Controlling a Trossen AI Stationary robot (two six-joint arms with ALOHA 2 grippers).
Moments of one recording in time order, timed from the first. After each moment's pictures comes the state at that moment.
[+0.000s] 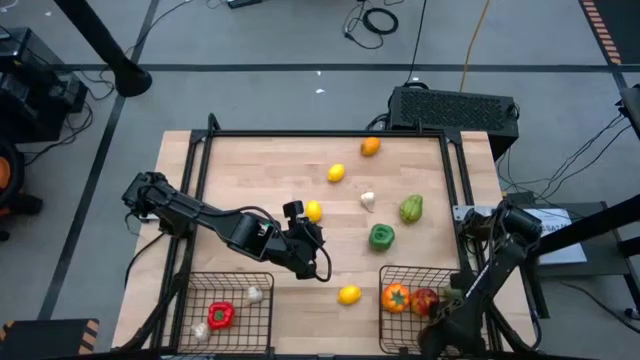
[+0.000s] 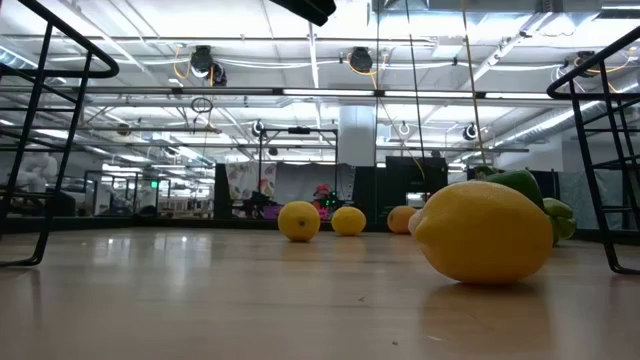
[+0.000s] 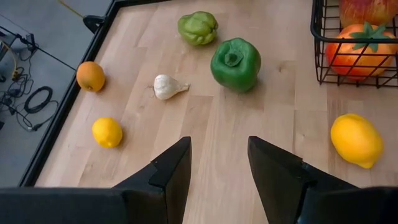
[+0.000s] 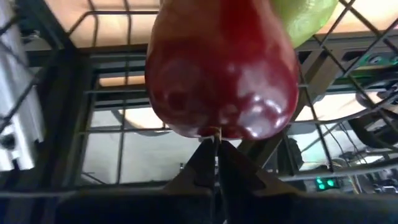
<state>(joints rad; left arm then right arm) -0.37 1.71 1.56 -0.74 -0.57 -0.26 0.97 1.87 1.39 -1.57 -0.55 0.88</state>
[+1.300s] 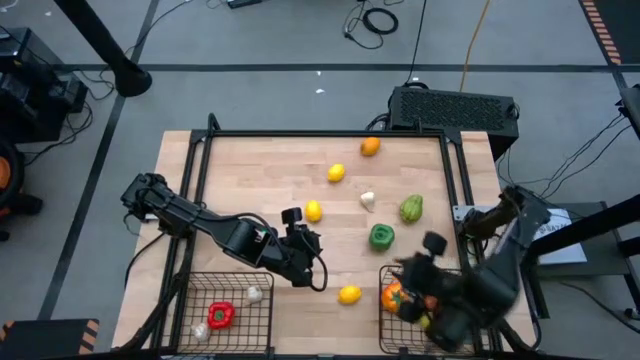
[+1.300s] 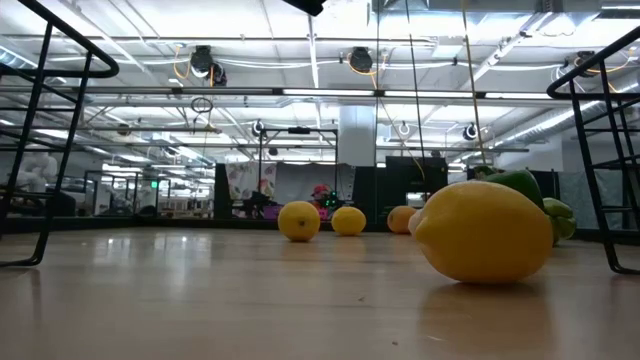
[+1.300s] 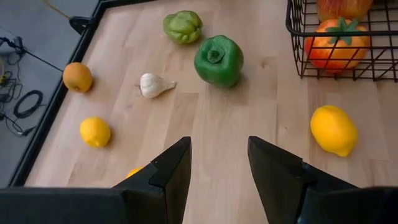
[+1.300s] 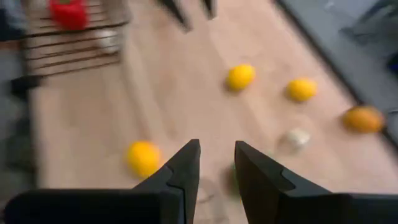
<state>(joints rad) -0.42 1.71 1.56 -0.75 -0.56 -0.28 0.86 1.72 1.86 -1.56 0.81 1.16</state>
